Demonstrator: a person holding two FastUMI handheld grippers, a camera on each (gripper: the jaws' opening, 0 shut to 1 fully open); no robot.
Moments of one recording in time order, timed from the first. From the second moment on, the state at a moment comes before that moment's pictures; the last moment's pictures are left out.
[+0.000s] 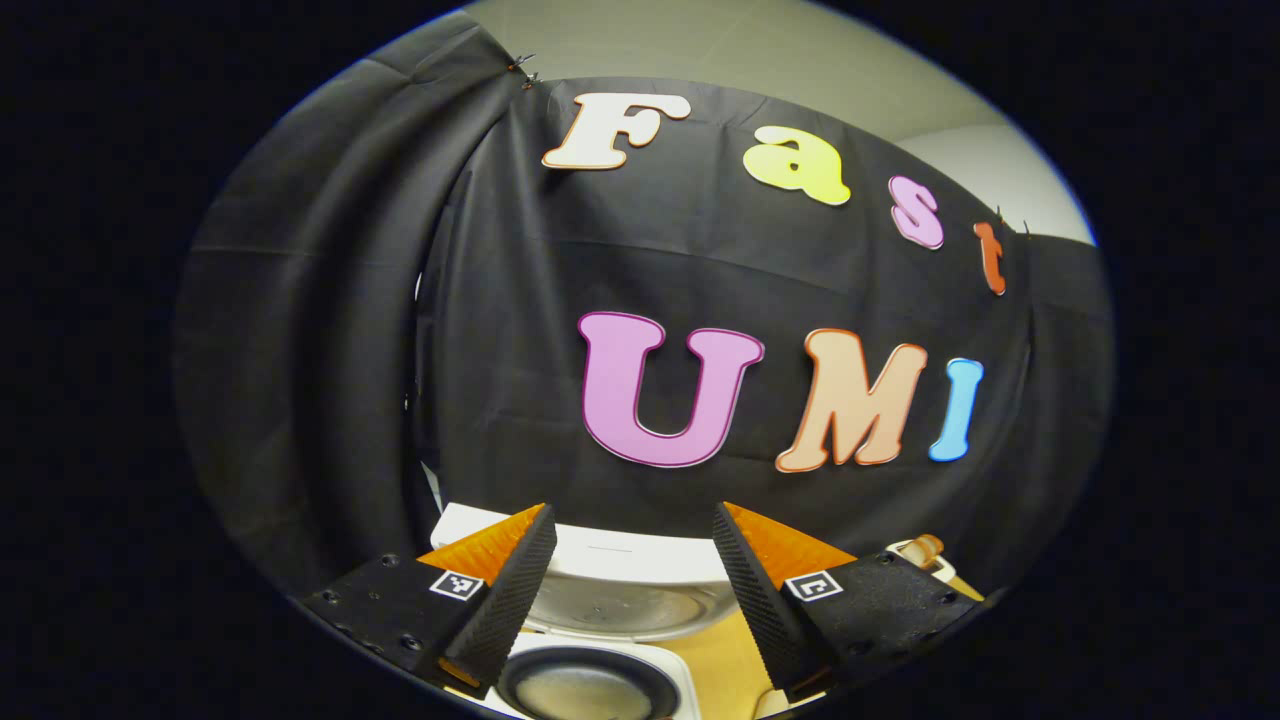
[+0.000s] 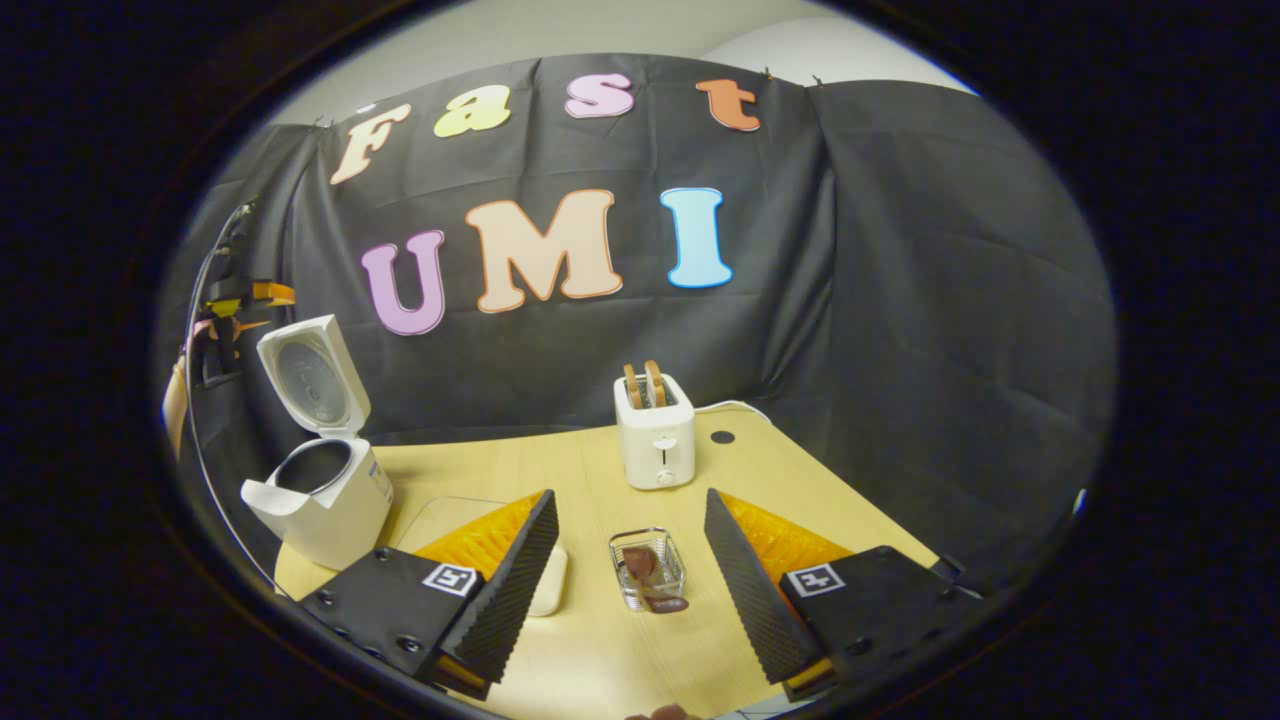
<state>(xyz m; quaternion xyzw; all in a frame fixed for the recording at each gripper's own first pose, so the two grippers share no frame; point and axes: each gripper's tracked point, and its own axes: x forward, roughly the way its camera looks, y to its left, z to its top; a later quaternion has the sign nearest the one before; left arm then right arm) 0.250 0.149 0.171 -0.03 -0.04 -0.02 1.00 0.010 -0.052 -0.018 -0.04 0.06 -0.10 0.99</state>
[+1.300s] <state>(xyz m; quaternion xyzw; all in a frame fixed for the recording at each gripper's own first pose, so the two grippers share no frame) 0.200 0.159 0.098 0.04 0.00 -0.02 1.00 -0.001 -0.029 -0.020 -0.05 0.06 -0.09 0.99</state>
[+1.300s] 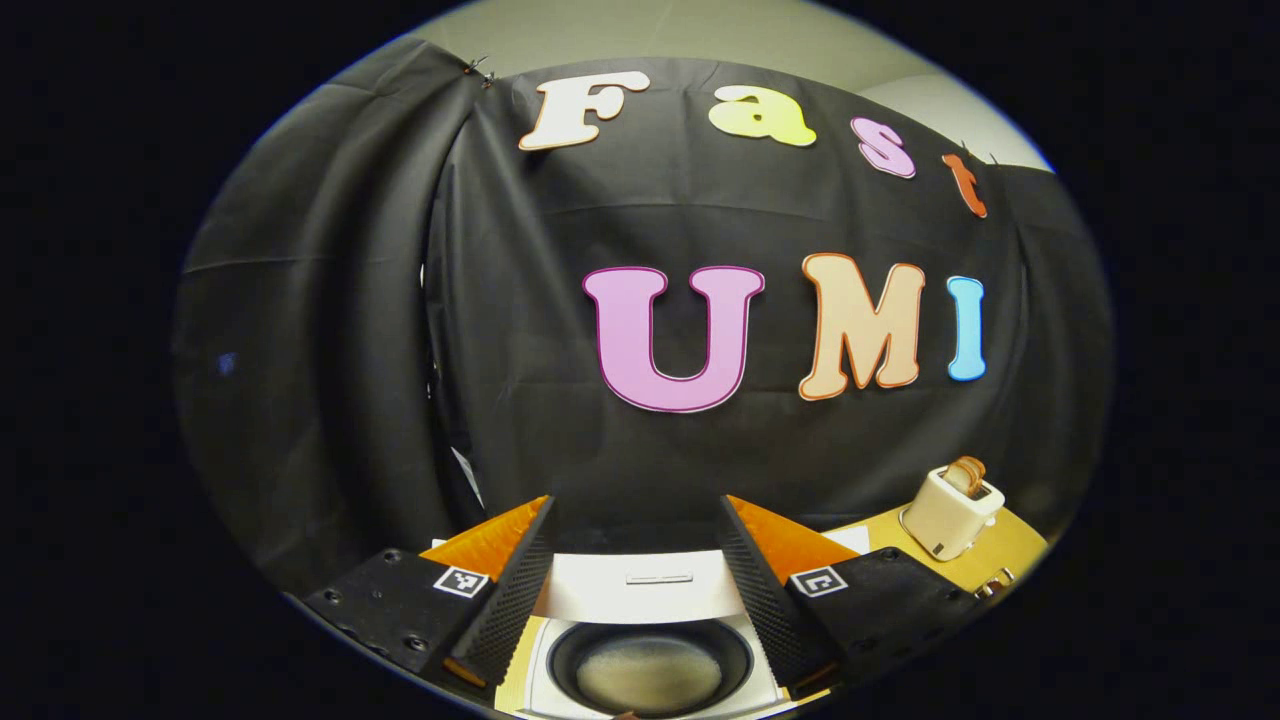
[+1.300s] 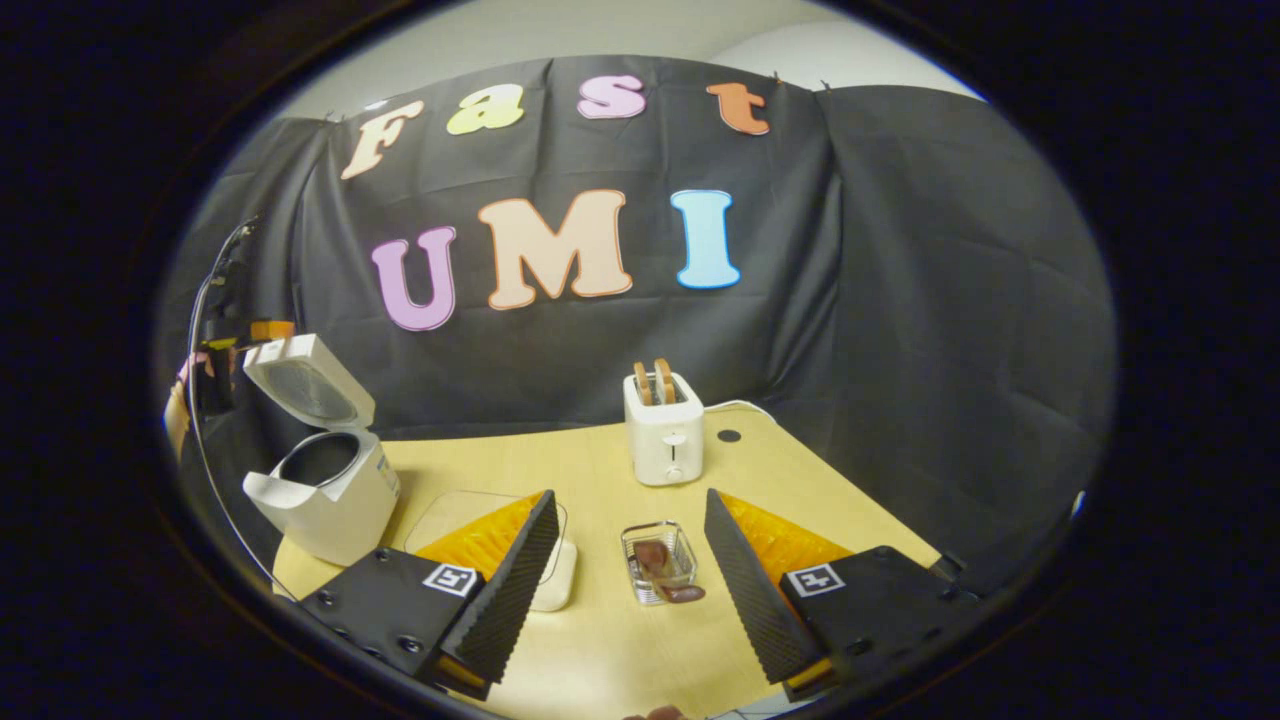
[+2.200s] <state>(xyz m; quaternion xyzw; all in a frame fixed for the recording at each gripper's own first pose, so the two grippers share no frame) 0.120 0.168 -0.077 0.04 0.10 -0.03 0.99 0.004 0.010 -0.014 -0.07 0.06 -0.06 0.99</state>
